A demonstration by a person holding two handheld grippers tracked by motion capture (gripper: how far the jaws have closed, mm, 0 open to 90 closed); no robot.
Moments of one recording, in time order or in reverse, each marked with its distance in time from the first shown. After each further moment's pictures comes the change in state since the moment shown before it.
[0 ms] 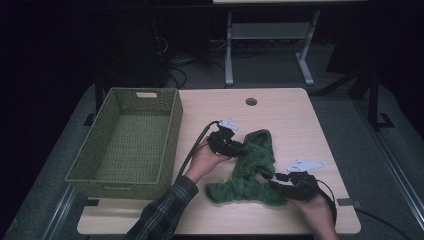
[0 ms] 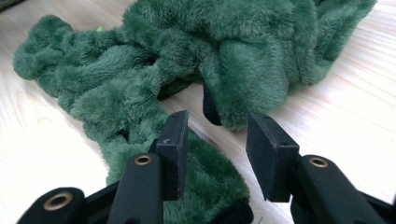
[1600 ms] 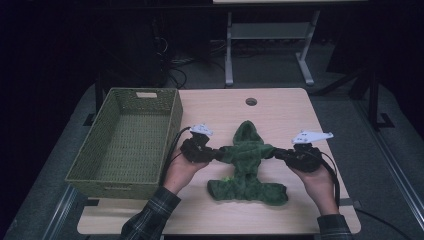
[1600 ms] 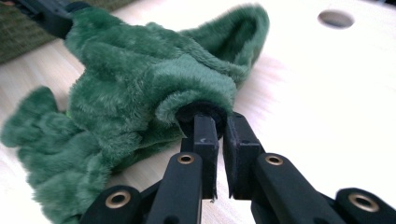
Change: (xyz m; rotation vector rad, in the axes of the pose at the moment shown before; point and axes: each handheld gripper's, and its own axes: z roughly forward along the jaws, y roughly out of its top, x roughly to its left) left arm -0.021 -0.040 -0.079 -0.014 0.055 -0.120; right arm -0.037 0.062 -0.010 -0.081 -0.017 -0.047
